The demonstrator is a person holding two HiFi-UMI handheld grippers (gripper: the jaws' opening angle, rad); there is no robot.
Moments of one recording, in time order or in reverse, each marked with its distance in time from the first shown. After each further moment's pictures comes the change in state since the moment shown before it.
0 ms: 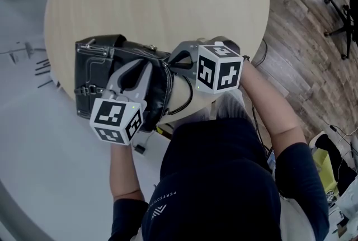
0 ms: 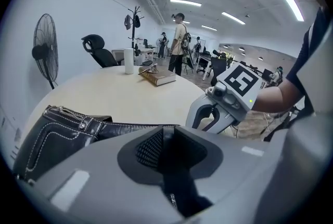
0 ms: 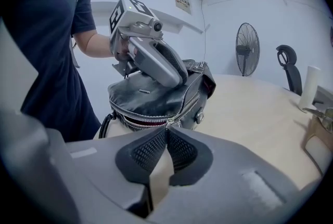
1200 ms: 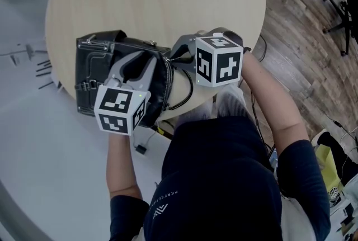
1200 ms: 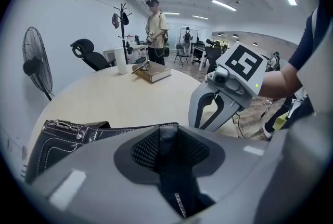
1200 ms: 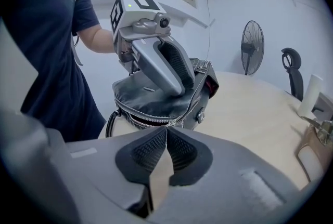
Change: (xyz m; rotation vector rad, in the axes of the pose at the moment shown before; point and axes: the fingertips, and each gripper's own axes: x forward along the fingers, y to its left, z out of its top) left arm 0.007 -0.006 -0.001 0.119 0.079 0.000; right arm -0.010 0.006 0.003 -0.043 0.086 0.014
